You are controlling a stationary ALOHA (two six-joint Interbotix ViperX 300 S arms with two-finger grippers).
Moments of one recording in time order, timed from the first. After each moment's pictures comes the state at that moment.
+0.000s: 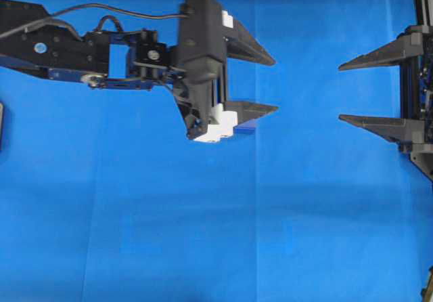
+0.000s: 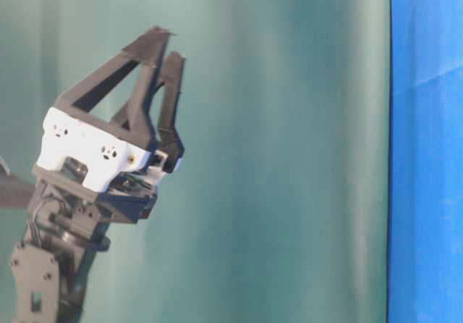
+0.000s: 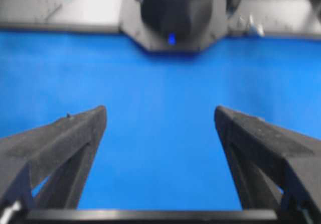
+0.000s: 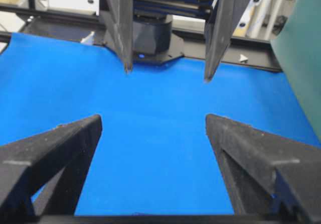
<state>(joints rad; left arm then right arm) 0.03 0.00 0.25 0.01 0.11 -0.01 -0.01 -0.94 1.14 0.02 -0.21 0.01</state>
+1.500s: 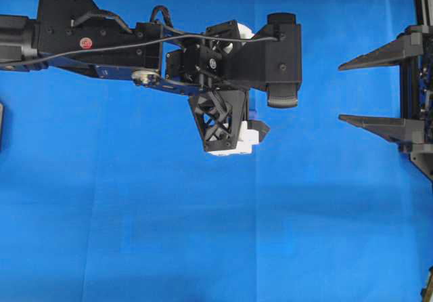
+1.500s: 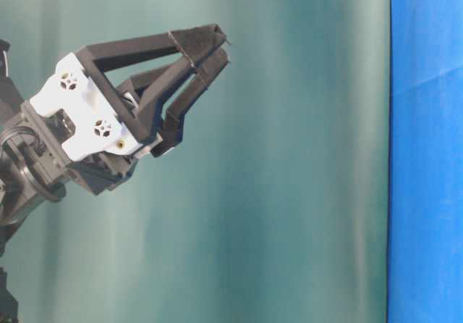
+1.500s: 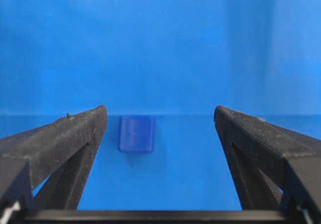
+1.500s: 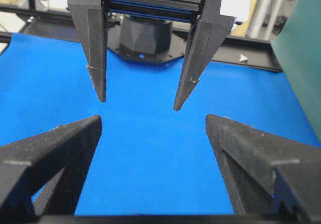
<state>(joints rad) 0.00 0.16 -0.12 0.02 0.76 0.00 -0.01 -0.94 1.14 0.02 -0.21 0.01</state>
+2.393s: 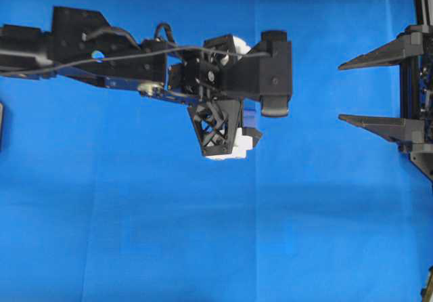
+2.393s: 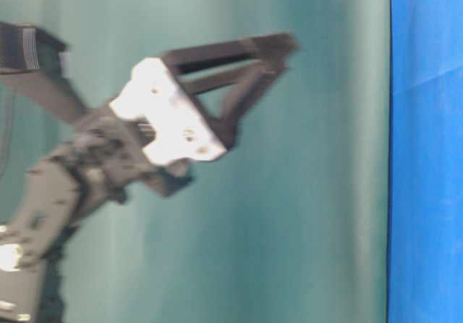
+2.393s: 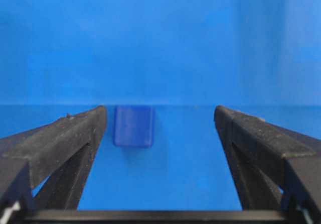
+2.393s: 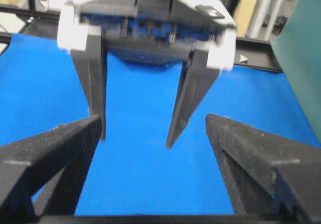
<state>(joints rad) 0.00 0.19 0.02 0.02 0.62 0.00 -0.01 -0.93 1.14 0.02 -0.21 0.01</state>
